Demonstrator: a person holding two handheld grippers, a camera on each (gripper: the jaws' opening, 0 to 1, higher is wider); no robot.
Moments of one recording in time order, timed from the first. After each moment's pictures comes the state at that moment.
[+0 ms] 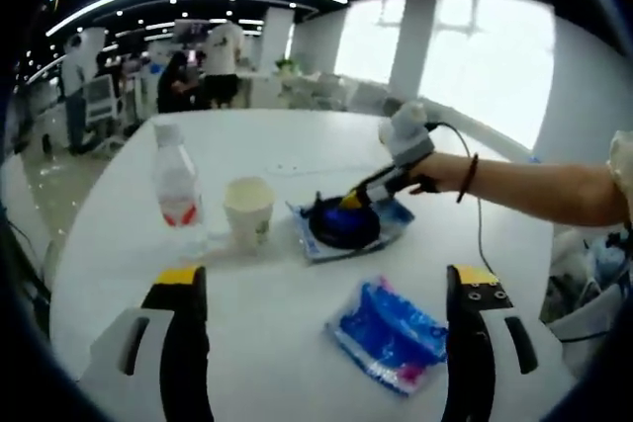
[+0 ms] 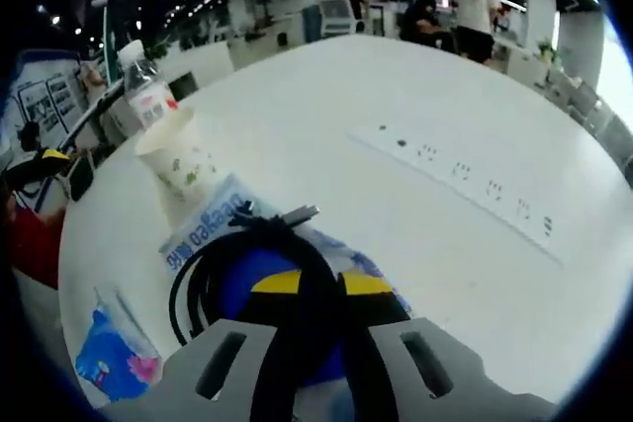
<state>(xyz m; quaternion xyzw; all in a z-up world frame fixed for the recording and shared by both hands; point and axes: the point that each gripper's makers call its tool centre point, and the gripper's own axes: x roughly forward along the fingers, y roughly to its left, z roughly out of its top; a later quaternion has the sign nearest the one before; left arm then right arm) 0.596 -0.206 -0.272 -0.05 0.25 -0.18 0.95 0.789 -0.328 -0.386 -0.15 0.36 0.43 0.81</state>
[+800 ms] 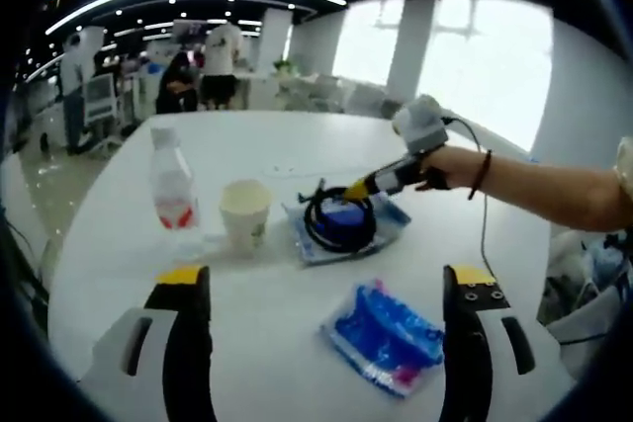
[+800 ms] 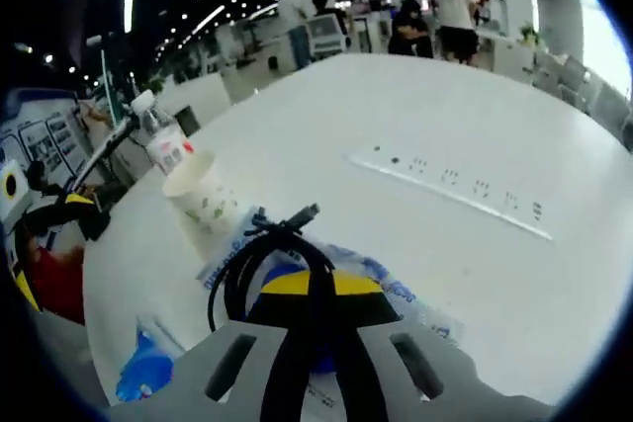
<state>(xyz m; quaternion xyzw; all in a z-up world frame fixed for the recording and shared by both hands) 0.596 -0.209 -0.268 -0.05 0.25 -0.18 0.95 0.775 -0.330 -0.346 -0.07 0.35 0.42 0.83</state>
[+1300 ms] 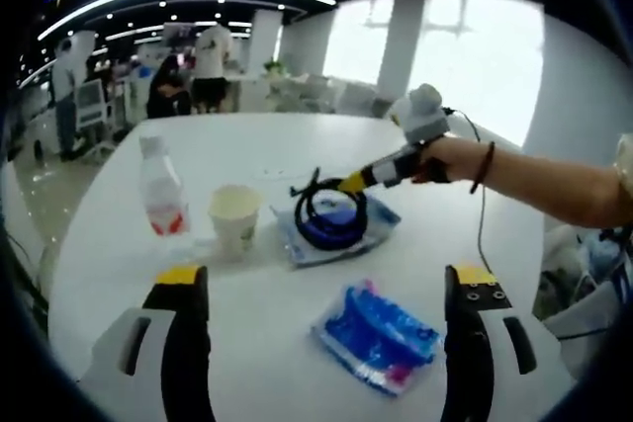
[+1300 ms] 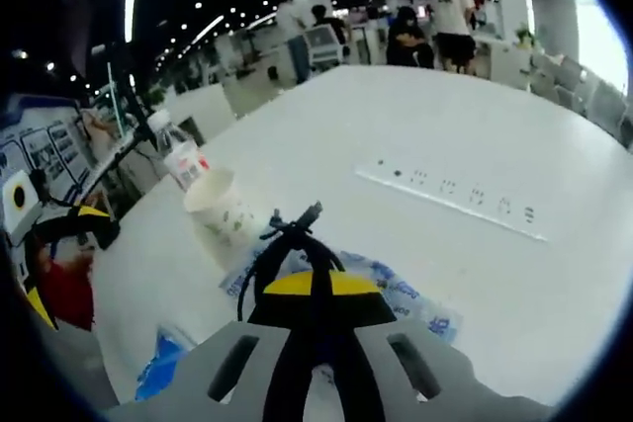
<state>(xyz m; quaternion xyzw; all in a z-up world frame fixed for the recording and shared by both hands) 0.593 -0.218 -0.263 -0.04 0.25 -0.20 0.95 0.764 -0.328 -0.319 -0.06 0.34 0.42 0.84</state>
